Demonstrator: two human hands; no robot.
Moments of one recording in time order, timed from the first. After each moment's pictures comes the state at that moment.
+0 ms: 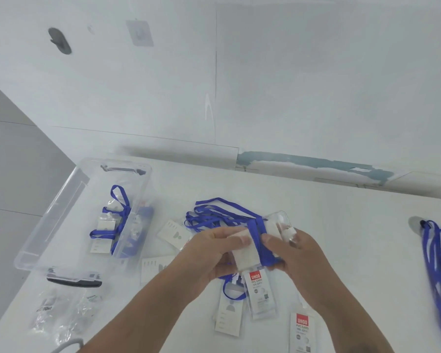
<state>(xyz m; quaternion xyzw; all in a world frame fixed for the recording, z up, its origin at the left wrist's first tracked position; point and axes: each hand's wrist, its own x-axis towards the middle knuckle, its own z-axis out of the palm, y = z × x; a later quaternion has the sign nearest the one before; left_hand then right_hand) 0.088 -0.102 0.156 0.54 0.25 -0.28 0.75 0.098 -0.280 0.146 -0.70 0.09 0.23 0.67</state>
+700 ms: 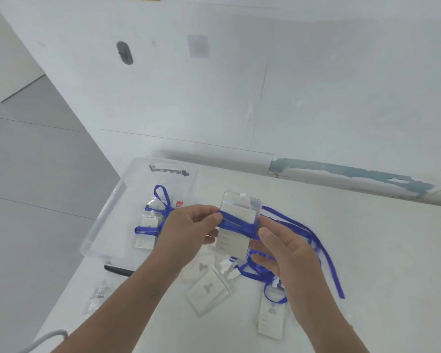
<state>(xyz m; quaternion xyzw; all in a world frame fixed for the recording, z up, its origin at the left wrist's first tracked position) 0.070 0.012 0.167 0.73 0.23 -0.07 0.64 0.066 -0.174 0.152 -0.66 0.12 0.17 0.72</state>
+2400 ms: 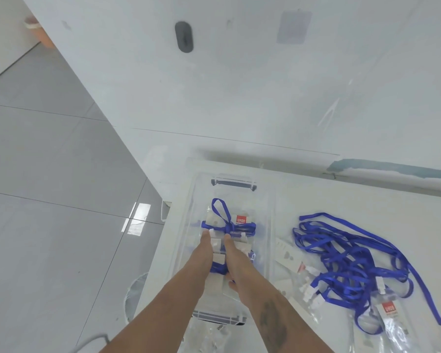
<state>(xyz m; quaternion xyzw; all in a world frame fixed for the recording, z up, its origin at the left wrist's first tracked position) 0.124 0.196 0.057 0.58 0.52 -0.27 0.57 0.128 0.119 0.041 -0.65 0.37 0.43 0.51</state>
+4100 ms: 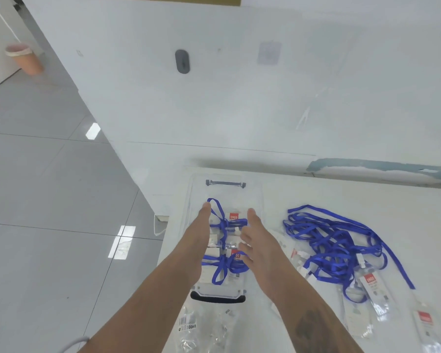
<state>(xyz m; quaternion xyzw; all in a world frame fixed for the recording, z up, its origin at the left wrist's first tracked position) 0.098 0.217 0.152 0.61 0.38 -0.26 0.65 0.098 0.092 0.143 -0.59 0.34 0.32 0.65</state>
